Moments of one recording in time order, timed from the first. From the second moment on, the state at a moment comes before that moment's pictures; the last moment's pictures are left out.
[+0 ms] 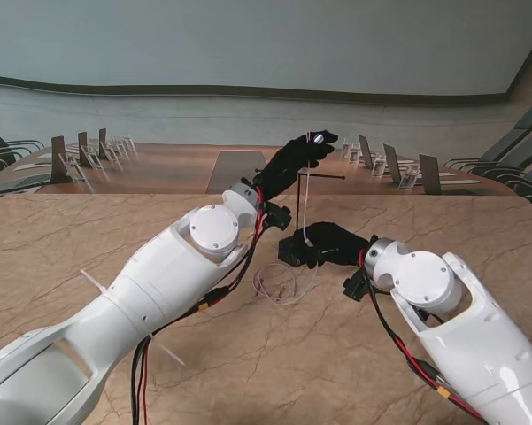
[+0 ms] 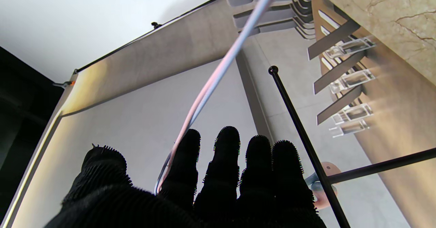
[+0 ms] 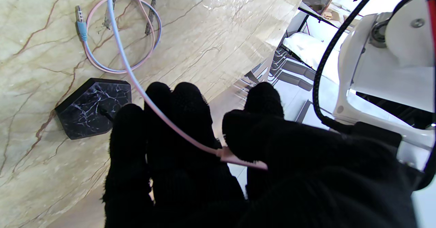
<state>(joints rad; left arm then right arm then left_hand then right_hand) 0.80 -1.43 -0.70 -1.01 -0.30 -0.32 0.04 -1.35 -1.05 1.20 -1.62 -0.15 0.06 0.47 0.68 0.17 -0.02 -0.07 0.37 0.13 0.42 0.36 0.53 0.20 0.26 0.33 0.34 0.19 0.29 0.33 0.07 0.08 0.69 0.36 0.77 -0.48 1.21 0.10 0.82 -0.10 1.22 0.66 0.93 0.37 1.09 0.43 0.65 0.32 0.94 0.56 0.31 0.34 1.30 0.54</state>
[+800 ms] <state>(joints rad) 0.95 -1.33 -0.77 -1.33 -0.23 -0.24 0.05 -1.42 -1.05 1.24 -1.70 -0.19 0.06 0.43 0.68 0.17 -0.02 -0.07 0.33 0.06 0.42 0.38 0.54 0.19 0.26 0.33 0.38 0.20 0.31 0.33 0.12 0.11 0.72 0.36 0.77 -0.49 1.22 0.10 0.82 -0.10 1.22 0.65 0.93 0.37 1.09 0.43 0.65 0.32 0.94 0.56 0.31 0.34 1.31 0.54</state>
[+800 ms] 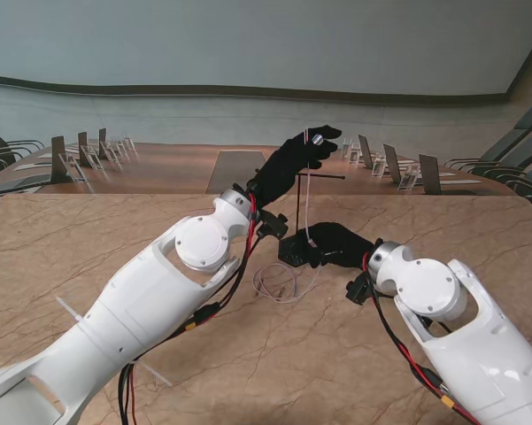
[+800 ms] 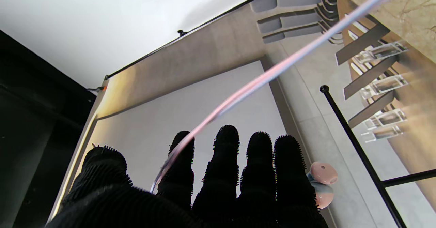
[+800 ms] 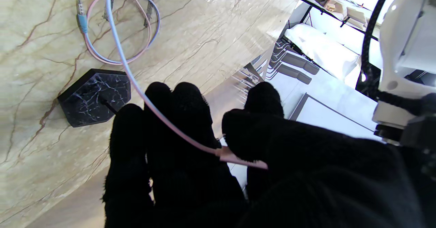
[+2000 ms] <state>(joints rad) 1.24 -1.28 -0.80 -1.56 -0.22 -0.16 0.08 -1.51 -1.07 1.23 -1.69 -0.29 0.17 0.32 0.71 0.17 -0.02 -0.07 0.34 0.06 0.42 0.39 0.67 0.20 0.30 0.33 0.51 0.27 0.41 0.36 0.24 0.18 0.83 0.41 0.77 -0.50 1.24 0.10 0.82 -0.10 1.23 0.64 0.93 0.37 1.09 0.42 0.65 0.32 0.94 0.56 0.30 0.34 1.31 0.54</state>
